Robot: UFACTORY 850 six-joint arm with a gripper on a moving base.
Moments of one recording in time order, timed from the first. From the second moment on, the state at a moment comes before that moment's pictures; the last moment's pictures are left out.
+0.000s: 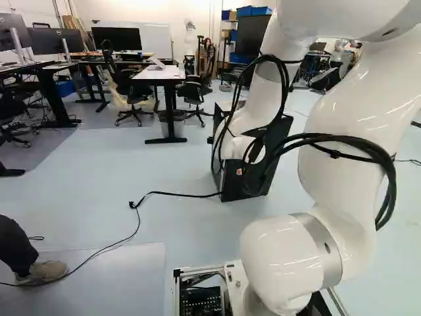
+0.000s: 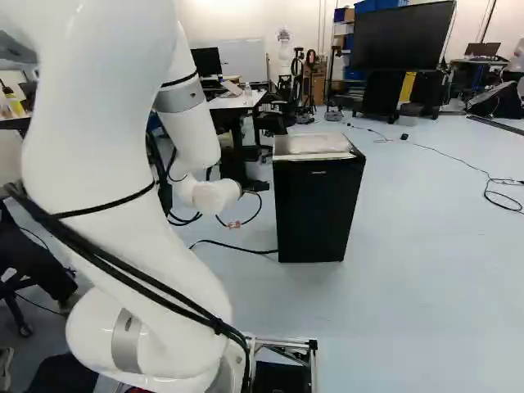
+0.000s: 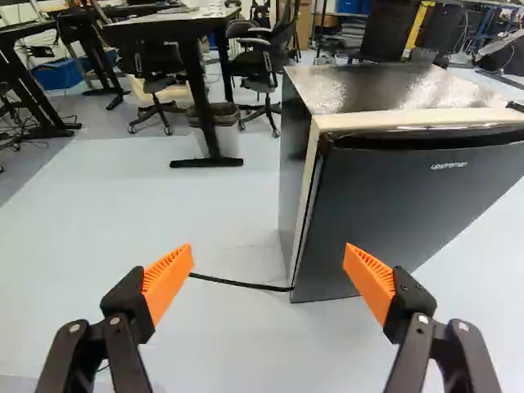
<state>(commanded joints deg) 2.2 -10.3 -24.2 3.7 50.0 0.0</state>
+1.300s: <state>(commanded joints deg) 6.1 -27.9 -34.9 21.2 55.2 0.0</state>
